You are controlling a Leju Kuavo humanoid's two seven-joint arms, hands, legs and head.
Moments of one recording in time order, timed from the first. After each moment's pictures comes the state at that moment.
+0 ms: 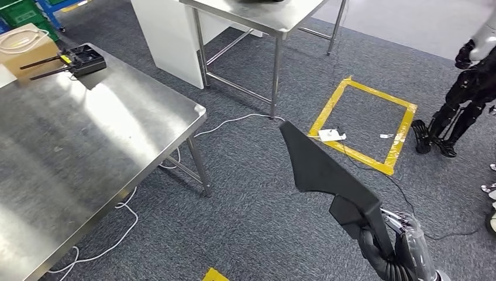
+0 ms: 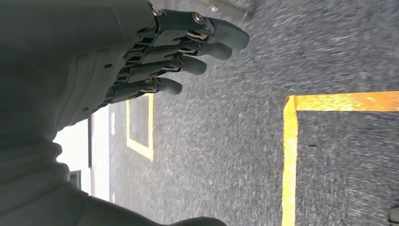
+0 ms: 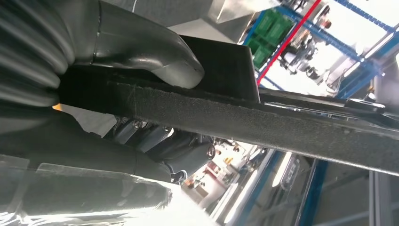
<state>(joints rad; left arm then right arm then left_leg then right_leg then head) -0.05 -0.14 0.90 -0.20 -1.42 0.01 0.17 0.37 -0.12 -0.14 -2.07 0.37 0.05 -0.70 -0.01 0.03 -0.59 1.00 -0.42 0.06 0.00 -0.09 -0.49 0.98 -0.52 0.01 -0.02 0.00</state>
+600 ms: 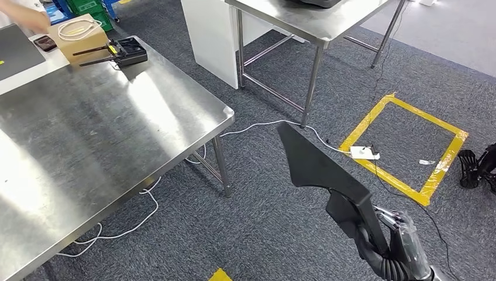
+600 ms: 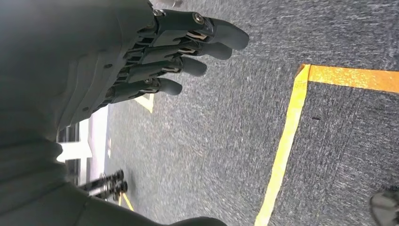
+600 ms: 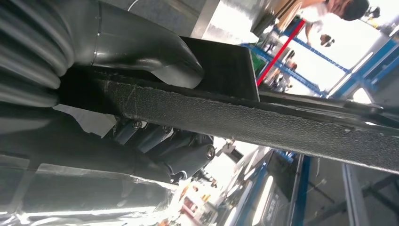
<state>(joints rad) -0.05 -0.15 0.93 -0.20 -1.40 0.01 0.18 0.35 -0.12 -0.13 -2.03 0.37 0.07 -0.70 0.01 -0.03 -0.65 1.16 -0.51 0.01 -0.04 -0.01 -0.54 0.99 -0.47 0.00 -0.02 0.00</state>
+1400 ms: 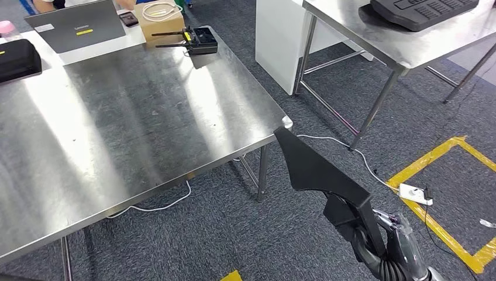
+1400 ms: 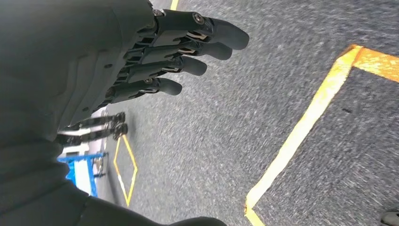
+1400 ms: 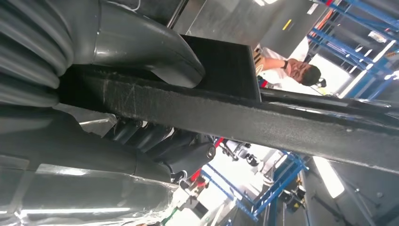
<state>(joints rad) -0.06 -0.14 0.96 -0.20 -1.41 0.02 0.19 0.34 -0.12 -0.13 -2.01 0.37 0.11 -0.70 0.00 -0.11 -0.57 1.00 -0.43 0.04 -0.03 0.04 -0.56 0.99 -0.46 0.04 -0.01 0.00</state>
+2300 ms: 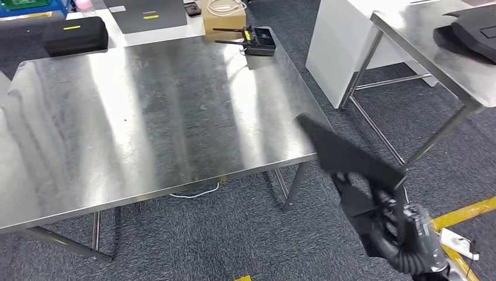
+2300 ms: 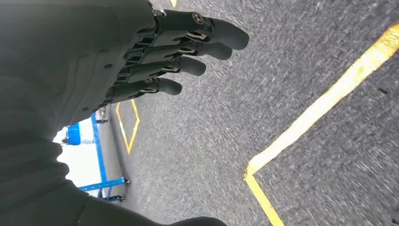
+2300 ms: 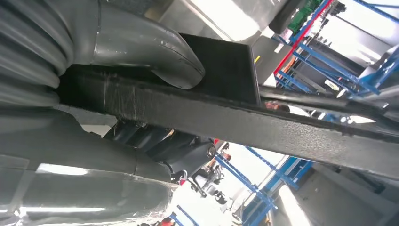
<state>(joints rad) -0.06 -0.14 0.99 -0.20 -1.43 0.00 0.18 0.28 -0.16 -0.25 -2.01 0.28 0.20 -0.66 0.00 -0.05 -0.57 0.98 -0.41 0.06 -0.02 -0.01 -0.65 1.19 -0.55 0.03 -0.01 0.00</state>
